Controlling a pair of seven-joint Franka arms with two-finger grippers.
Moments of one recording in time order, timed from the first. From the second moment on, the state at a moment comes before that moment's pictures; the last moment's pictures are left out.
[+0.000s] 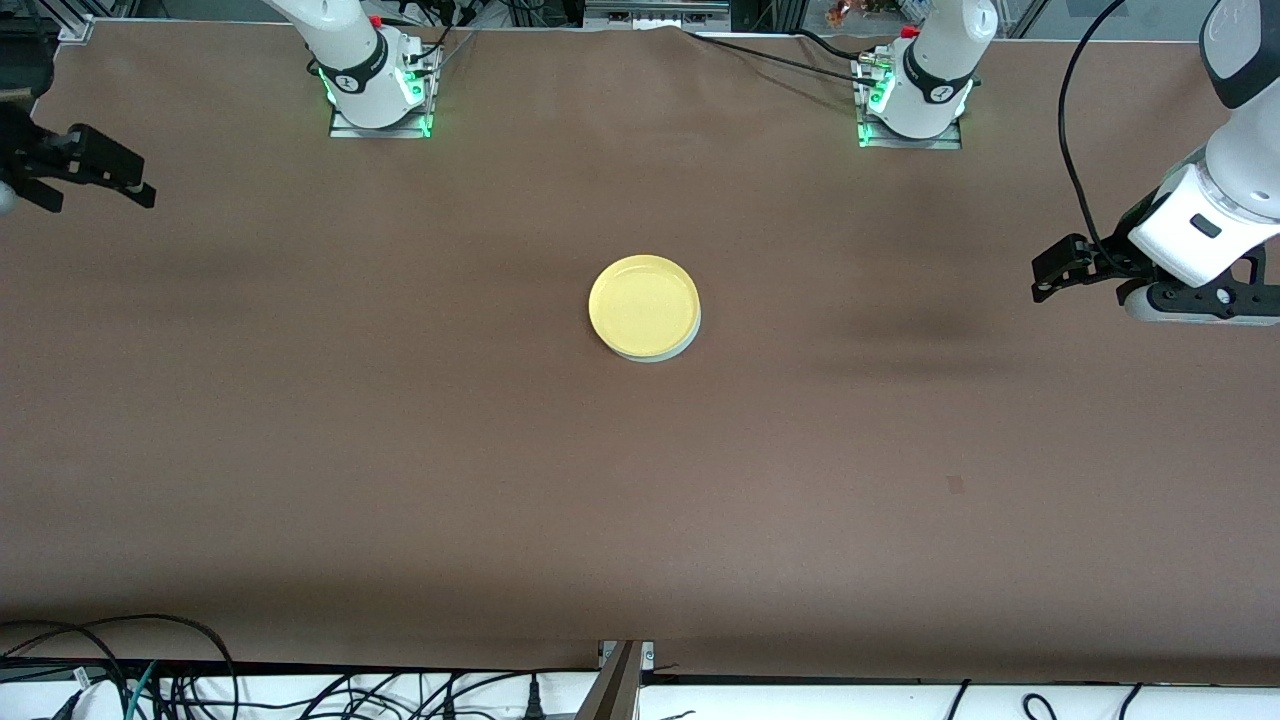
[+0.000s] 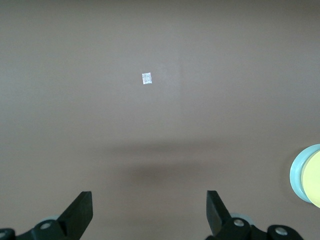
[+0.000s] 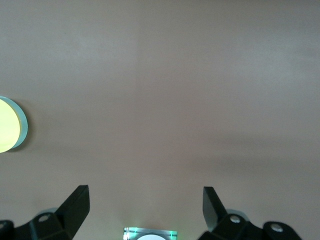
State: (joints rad) left arm 0.03 0.05 -0.10 -1.66 0.00 1.72 -0.05; right arm 0.14 -0.03 -0.14 -1.54 0.01 1.45 -0.06
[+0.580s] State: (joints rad) left arm 0.03 0.05 -0.10 -1.66 0.00 1.72 -0.05; right arm 0.13 -0.01 -0.13 -1.55 0.01 1.43 0.03
